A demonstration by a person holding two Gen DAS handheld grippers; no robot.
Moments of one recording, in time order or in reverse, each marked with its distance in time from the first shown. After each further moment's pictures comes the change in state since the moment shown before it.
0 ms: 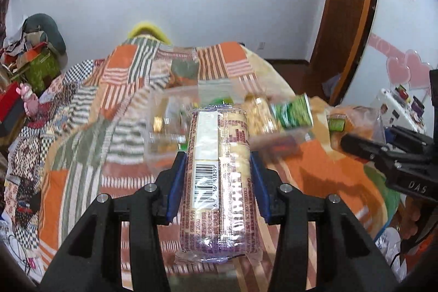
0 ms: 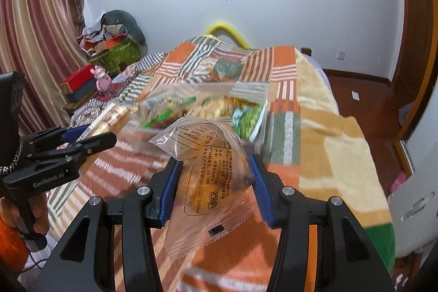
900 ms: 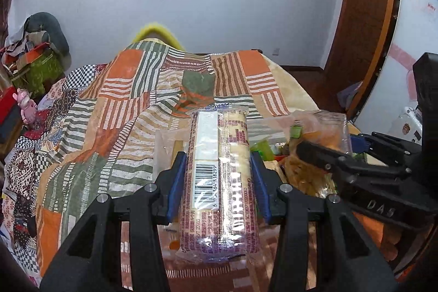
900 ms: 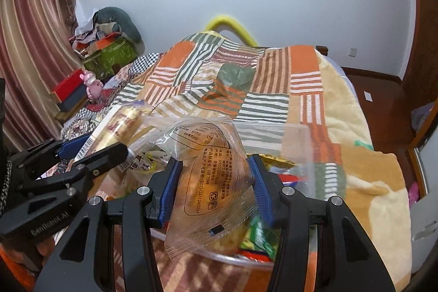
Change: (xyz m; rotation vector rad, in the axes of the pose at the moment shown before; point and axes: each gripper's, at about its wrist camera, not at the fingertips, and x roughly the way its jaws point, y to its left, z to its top) left arm 0.094 0.035 0.061 -0.028 -0.002 0.045; right arm 0.114 0.014 0.059 0.005 0.063 0.022
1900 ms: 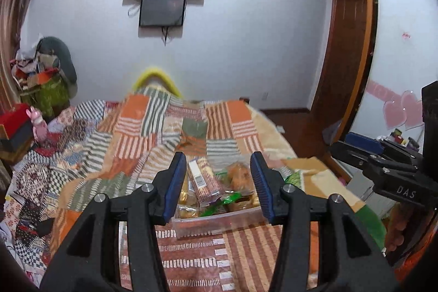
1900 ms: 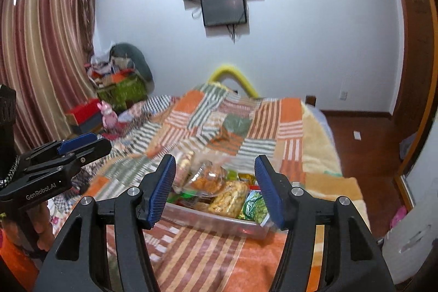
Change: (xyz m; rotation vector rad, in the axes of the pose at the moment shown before) left arm -0.177 -0.010 -0.008 -0.017 -0.267 -0.041; right arm -0.165 0.014 -0.008 -0.047 -0.283 -0.009
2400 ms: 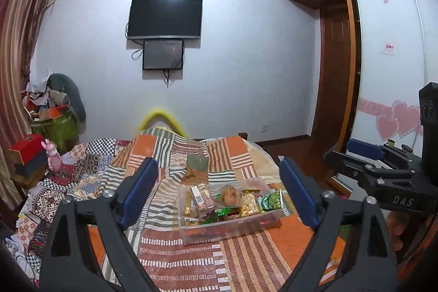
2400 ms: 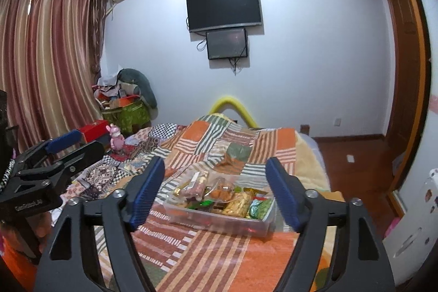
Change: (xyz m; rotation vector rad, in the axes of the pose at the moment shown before) left arm -0.099 -0.029 0.001 0.059 -0.189 0.025; right arm -0.061 0.036 -0.002 -0.036 -0.141 -0.037
